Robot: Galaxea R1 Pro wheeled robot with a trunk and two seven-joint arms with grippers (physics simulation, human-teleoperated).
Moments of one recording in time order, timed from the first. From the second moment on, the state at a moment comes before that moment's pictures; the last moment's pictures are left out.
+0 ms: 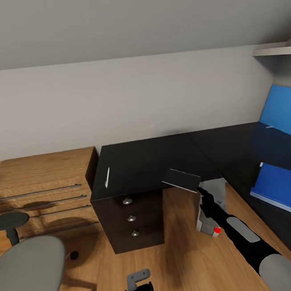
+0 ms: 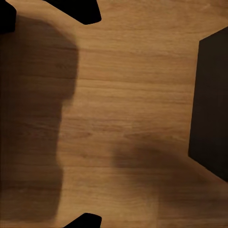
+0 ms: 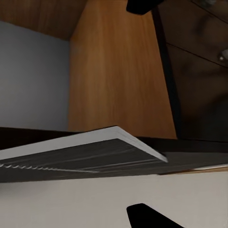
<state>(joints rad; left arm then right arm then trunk) -0.16 -0.06 -0.63 -1.03 0.67 0.22 0.62 -0.62 -0.16 0.25 -0.69 -1.69 0.12 0.15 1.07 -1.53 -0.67</state>
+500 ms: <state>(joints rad) -0.16 -0.06 -0.63 -1.03 0.67 0.22 0.62 -0.62 -0.16 0.25 -0.69 -1.69 0.12 0.15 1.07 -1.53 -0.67</state>
